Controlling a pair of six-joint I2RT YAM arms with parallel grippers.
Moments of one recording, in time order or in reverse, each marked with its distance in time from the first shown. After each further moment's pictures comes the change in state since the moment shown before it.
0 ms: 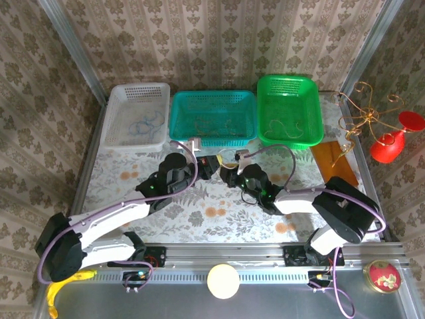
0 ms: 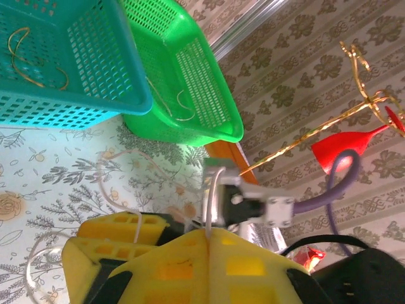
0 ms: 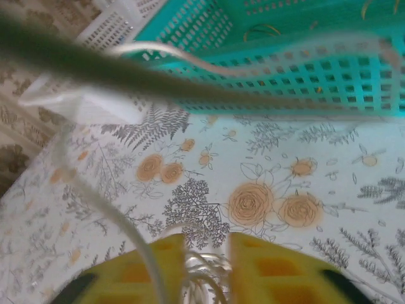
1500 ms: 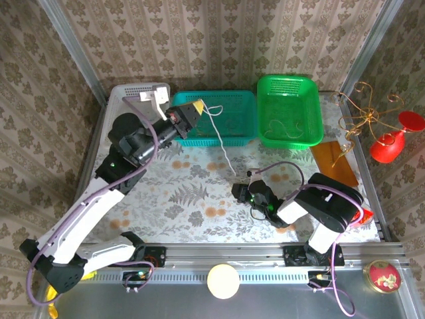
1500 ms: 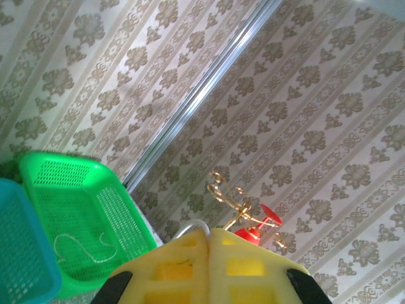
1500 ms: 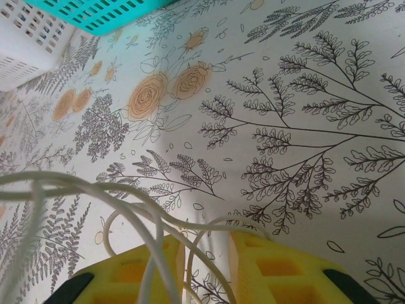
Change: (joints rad) left arm 0.184 -0.047 0.567 -0.235 0.181 0.129; right arm 0.000 0.130 -0.221 0.182 0.023 0.207
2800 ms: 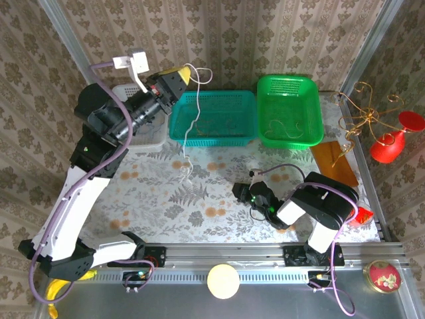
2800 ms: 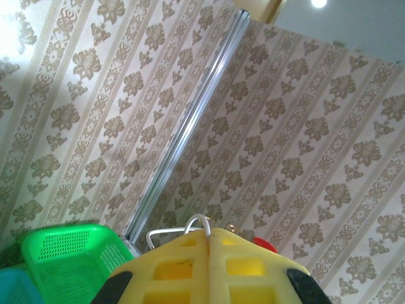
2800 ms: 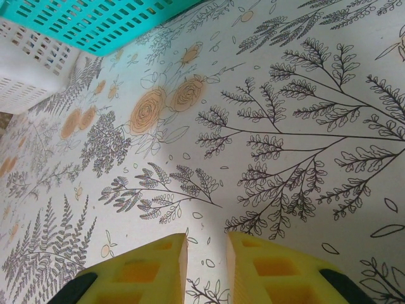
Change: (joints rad) left arm 0.072 0.119 0.409 -0.202 0.080 0.132; right arm 0.001 0.037 -0.021 0.092 0.026 0.055
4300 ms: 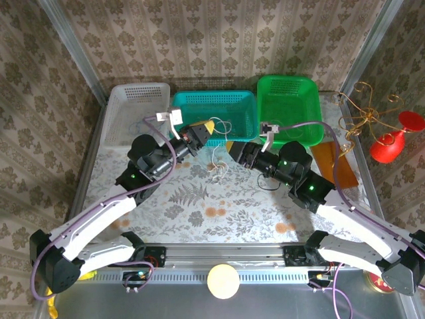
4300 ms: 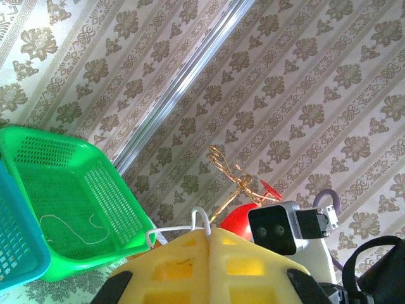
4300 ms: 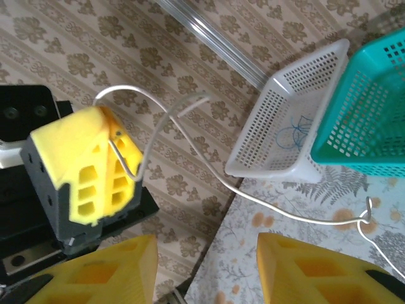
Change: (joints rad) left arm -0.143 -0.141 -0.748 0.543 -0.095 -0.148; right arm -0.051 -0.746 0.568 -0.867 -0.327 0.057
